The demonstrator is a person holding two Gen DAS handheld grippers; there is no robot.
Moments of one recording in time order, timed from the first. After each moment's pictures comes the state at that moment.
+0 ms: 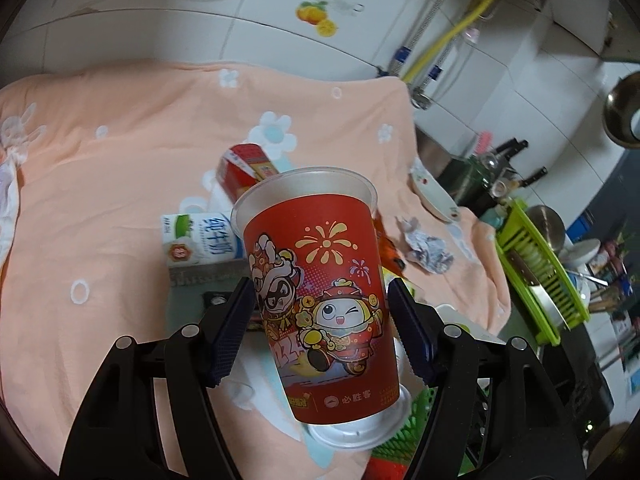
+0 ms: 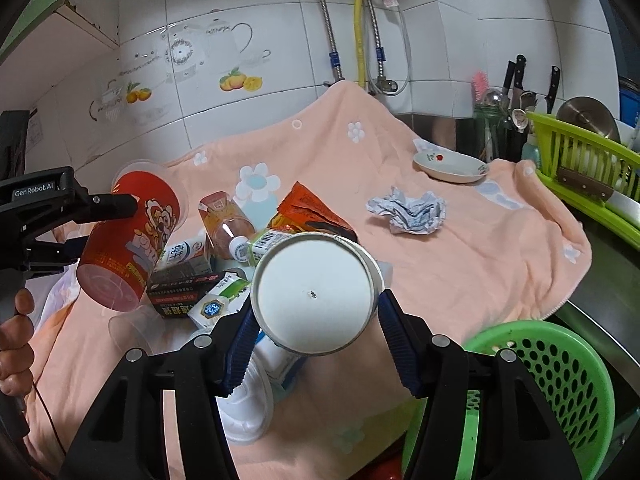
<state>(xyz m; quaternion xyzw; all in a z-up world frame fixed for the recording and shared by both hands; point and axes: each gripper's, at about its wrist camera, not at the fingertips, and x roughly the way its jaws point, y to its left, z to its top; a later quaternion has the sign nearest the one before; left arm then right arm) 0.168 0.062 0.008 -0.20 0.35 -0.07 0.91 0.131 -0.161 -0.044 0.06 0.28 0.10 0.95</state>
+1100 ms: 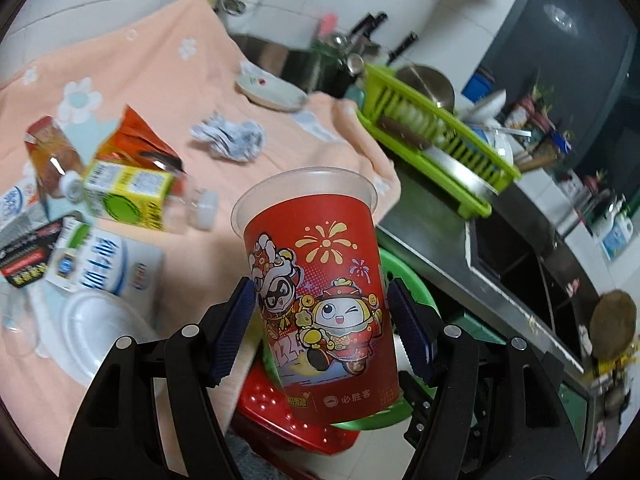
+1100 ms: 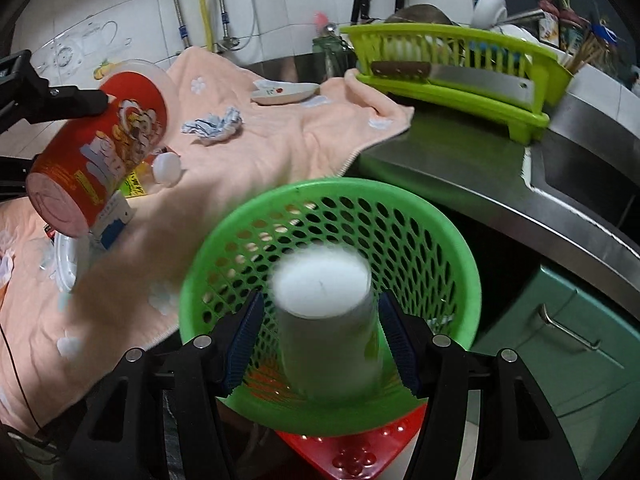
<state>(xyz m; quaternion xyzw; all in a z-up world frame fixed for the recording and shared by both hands) 0.130 -0.142 -0.023 -0.08 0.41 -0.28 0.87 0.006 -0.316 -0.119 0.10 0.36 -0.08 0.93</state>
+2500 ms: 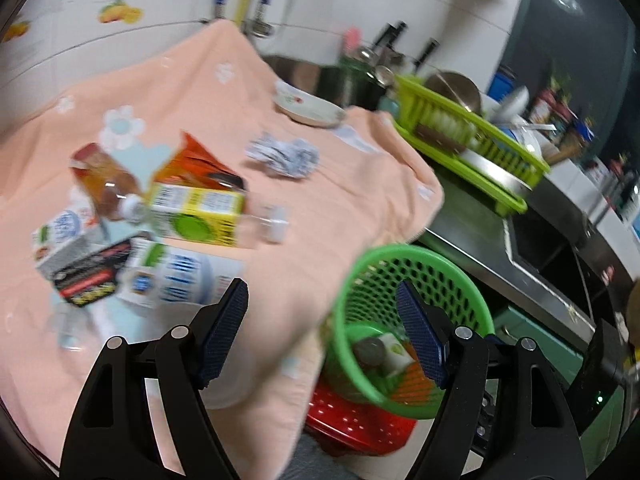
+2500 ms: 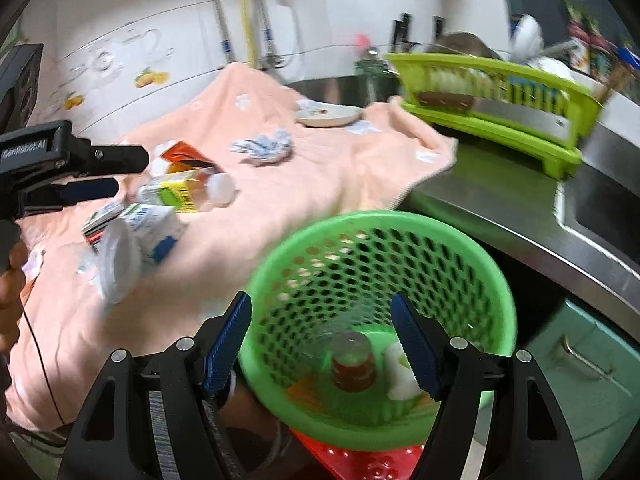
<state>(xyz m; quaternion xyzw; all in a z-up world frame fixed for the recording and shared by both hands) 0.129 -0.087 -0.009 -0.04 0.38 -0.21 0.90 0.019 -0.274 -0.085 0.08 0.32 0.00 0.94</state>
